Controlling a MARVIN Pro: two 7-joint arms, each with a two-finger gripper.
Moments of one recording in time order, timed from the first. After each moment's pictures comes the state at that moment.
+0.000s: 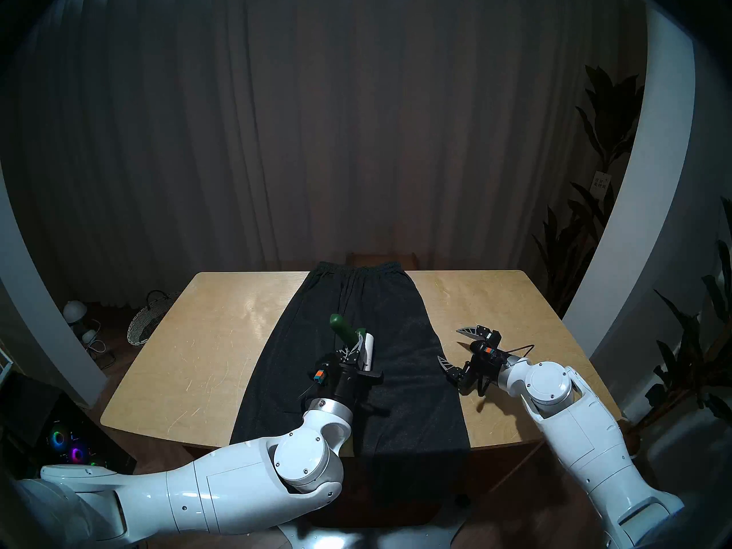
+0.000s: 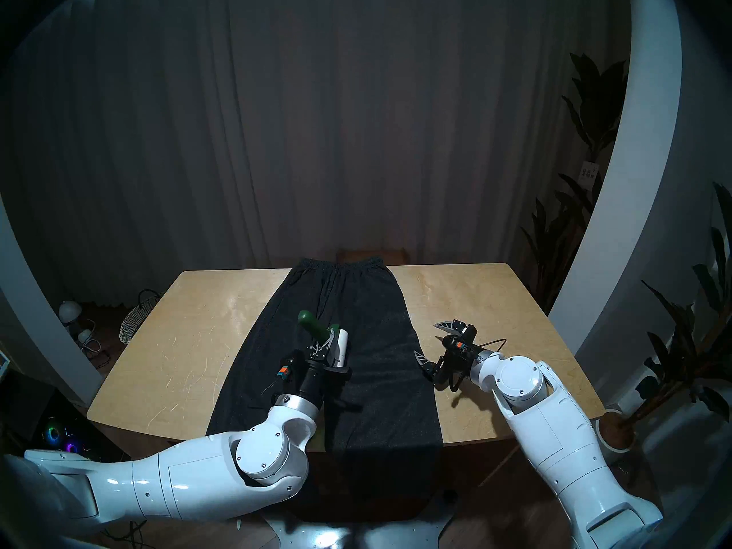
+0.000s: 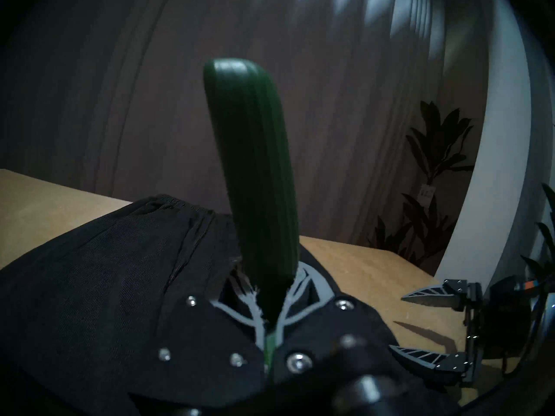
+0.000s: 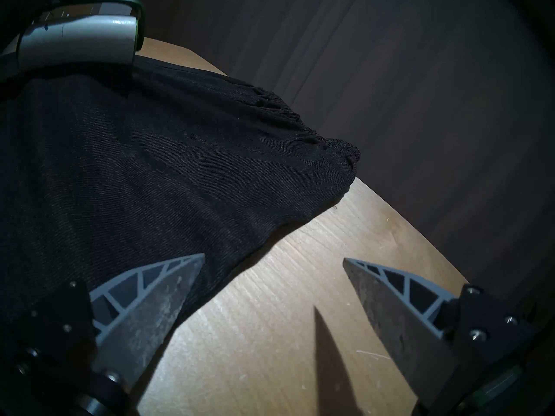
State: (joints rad) left arm 1.24 -0.92 -0.34 -1.73 -0.74 -0.55 0.72; right arm -1.51 -1.11 1.43 -1.37 -0.18 -0.10 0.53
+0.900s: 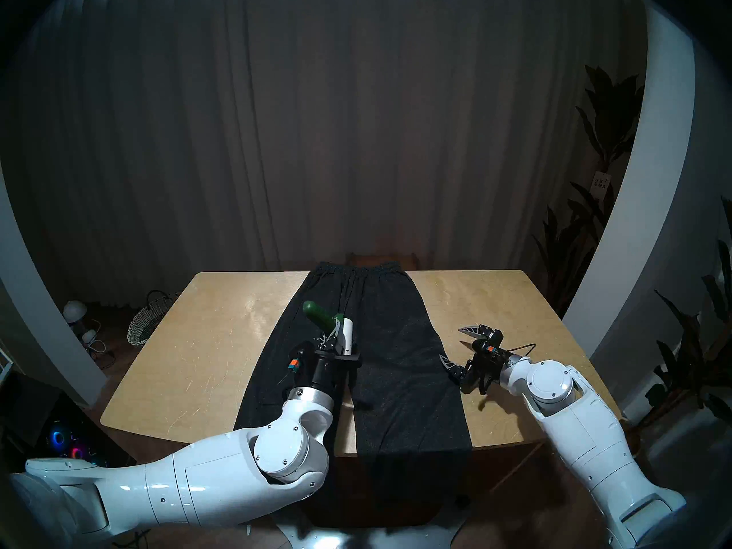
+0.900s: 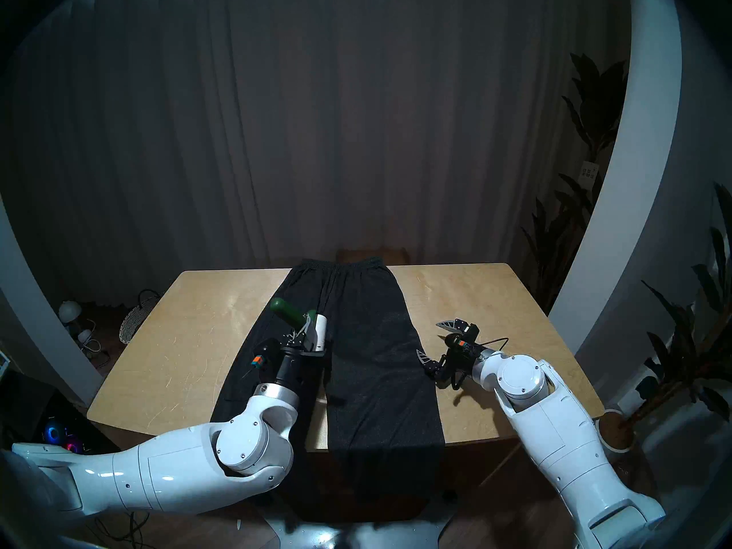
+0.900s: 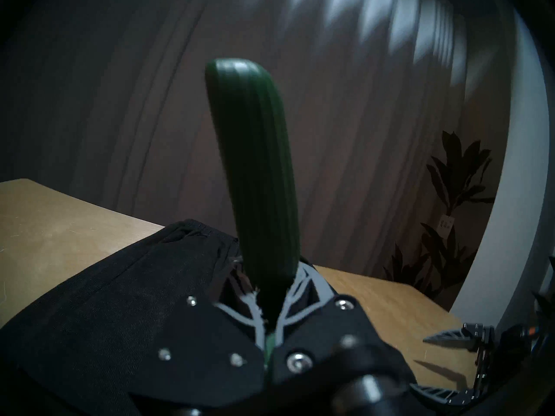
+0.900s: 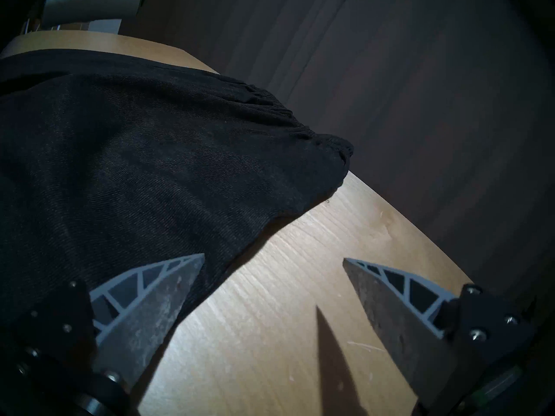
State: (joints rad) left arm 1.24 -0.85 -0.43 -1.81 -0.85 -0.64 0.78; right arm -1.51 -1.10 1.44 -1.35 -0.12 -0.10 0.52
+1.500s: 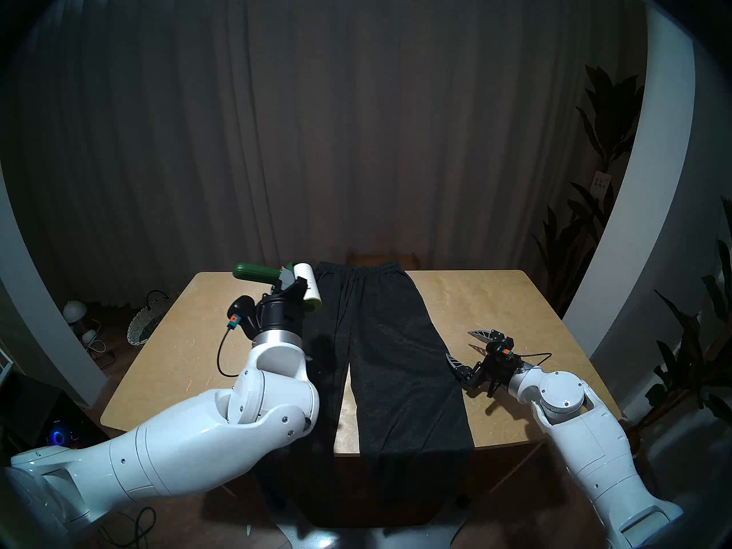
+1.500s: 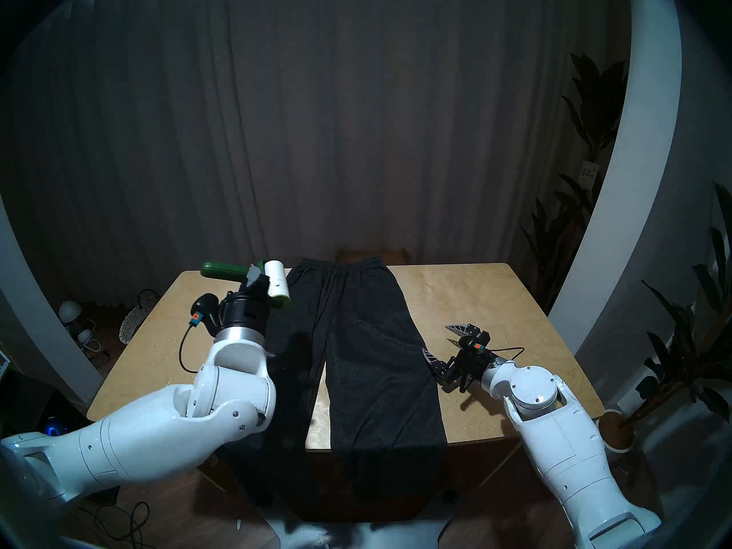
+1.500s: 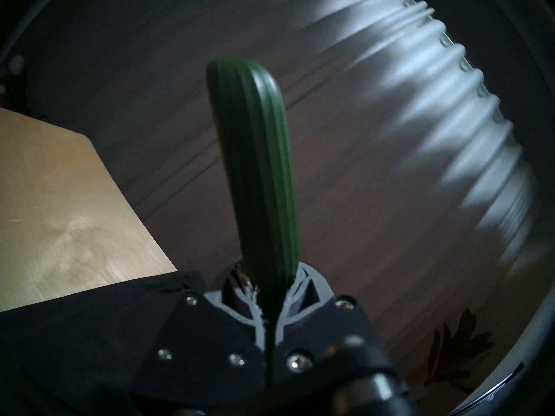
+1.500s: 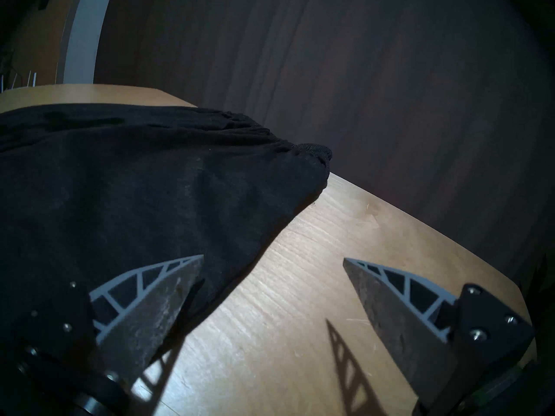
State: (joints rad) left arm 1.25 -0.77 -0.68 -2.01 -1.26 -0.92 0.82; right arm -1.58 -1.14 1.51 -1.38 0.03 -0.14 0.54
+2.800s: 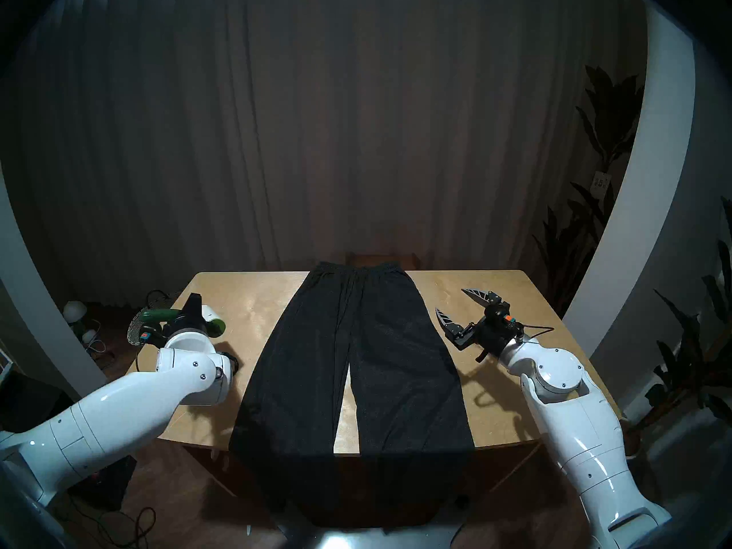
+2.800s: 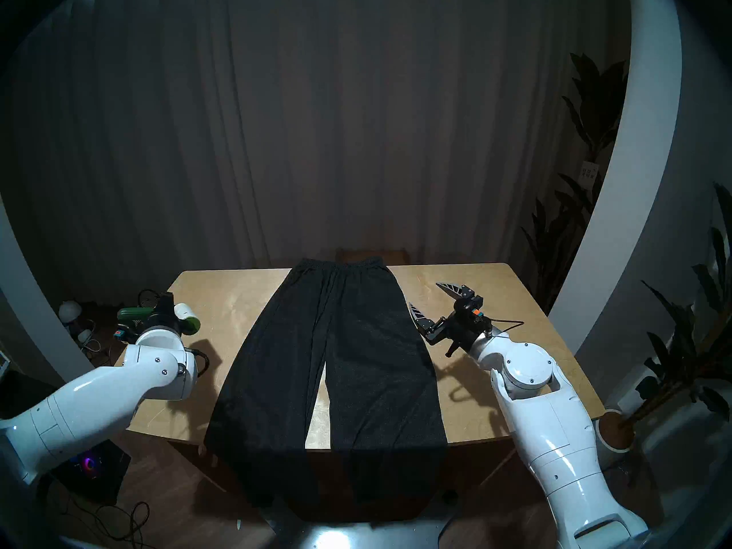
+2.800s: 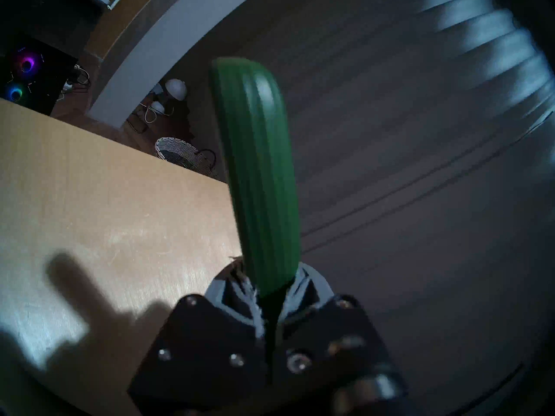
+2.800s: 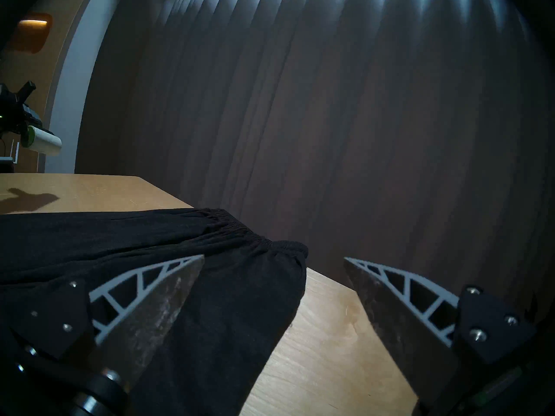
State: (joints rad) left arm 1.39 -0.53 -0.94 -1.86 -1.77 -0.95 0.85; right arm -1.53 -1.22 1.53 -1.50 0.12 -0.17 0.51
